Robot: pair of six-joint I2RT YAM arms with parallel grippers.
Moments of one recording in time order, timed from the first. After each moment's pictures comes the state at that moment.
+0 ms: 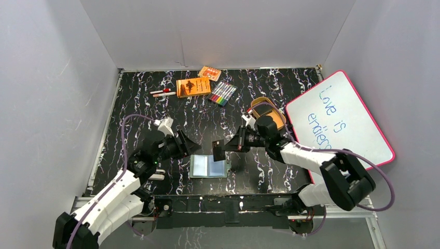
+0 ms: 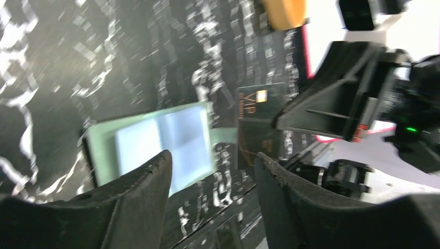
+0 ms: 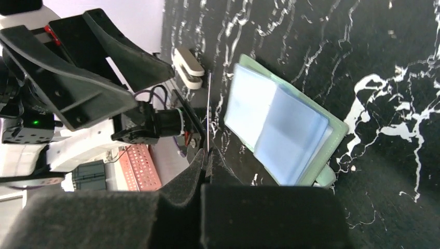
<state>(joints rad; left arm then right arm) -0.52 0.73 0.45 -0.15 0.26 -0.85 0.63 1.31 0.55 0.33 -0.65 0.94</state>
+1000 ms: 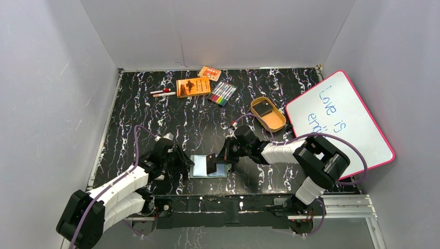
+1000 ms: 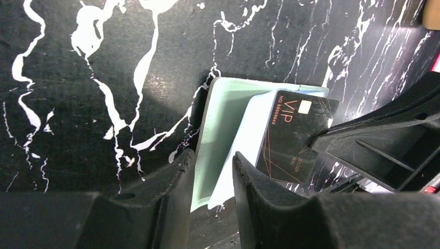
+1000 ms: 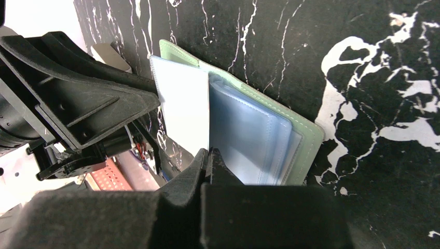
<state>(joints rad) -0.52 0.94 0.30 -0.21 0.15 -0.95 0.85 1.61 0.62 0.30 -0.41 1.02</state>
